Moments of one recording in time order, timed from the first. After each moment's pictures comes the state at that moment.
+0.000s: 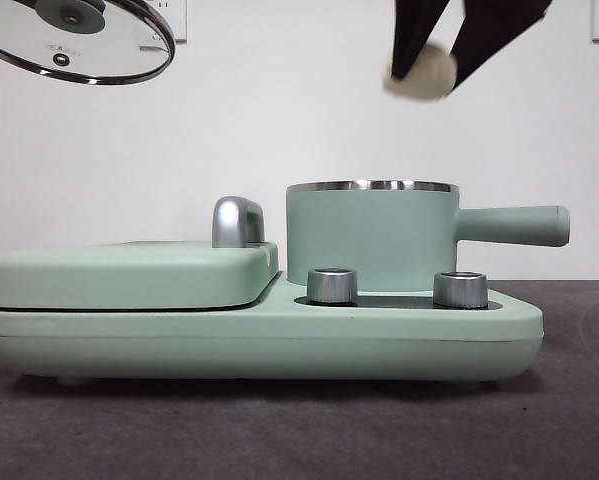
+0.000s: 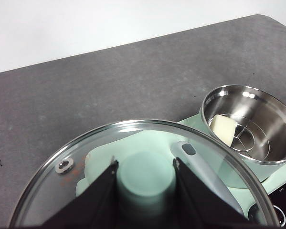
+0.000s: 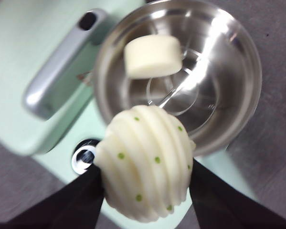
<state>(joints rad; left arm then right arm) -0.25 1.05 1.13 -0.51 0.25 0.06 0.54 1.50 1.53 -1.02 -0.10 0.04</state>
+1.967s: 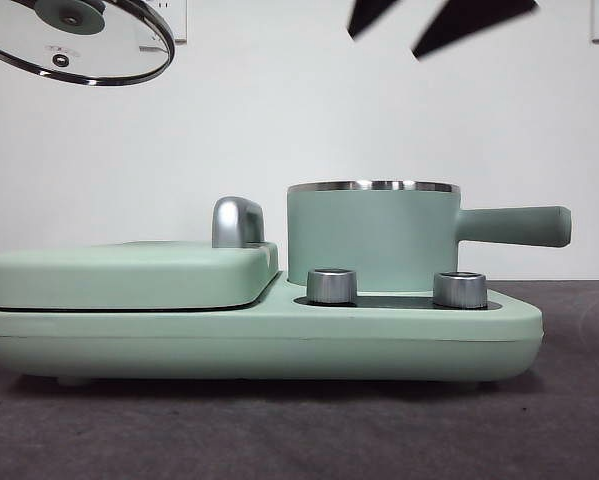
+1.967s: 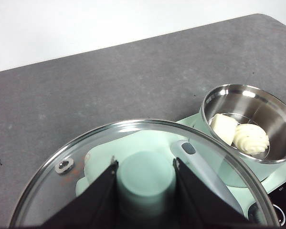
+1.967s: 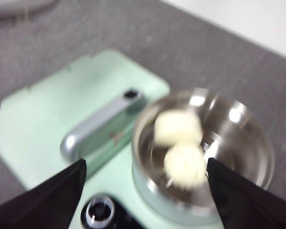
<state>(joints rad) -0.25 1.05 1.13 -0.51 0.25 0.06 0.69 1.08 0.97 -0.38 -0.02 -0.02</state>
